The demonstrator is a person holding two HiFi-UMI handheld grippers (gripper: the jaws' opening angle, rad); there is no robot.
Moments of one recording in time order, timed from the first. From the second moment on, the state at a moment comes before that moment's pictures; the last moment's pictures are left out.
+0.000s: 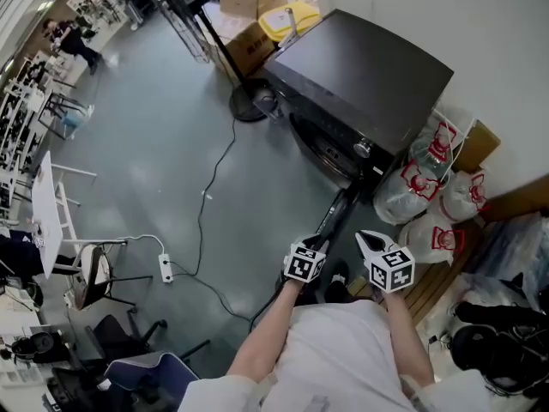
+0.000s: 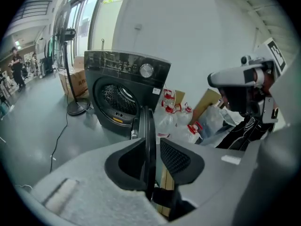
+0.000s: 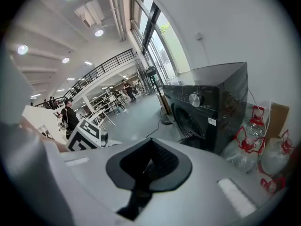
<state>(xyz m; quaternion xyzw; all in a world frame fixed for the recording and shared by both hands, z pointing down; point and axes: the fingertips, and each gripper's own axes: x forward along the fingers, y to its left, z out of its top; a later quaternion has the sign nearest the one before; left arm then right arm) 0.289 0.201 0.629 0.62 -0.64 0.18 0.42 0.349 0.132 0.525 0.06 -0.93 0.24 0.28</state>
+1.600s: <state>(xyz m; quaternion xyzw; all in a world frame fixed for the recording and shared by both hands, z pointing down) 0.297 0.218 0.700 0.58 -0.65 0.20 0.45 0.300 0.170 0.696 -0.46 -0.66 -0.38 0.45</state>
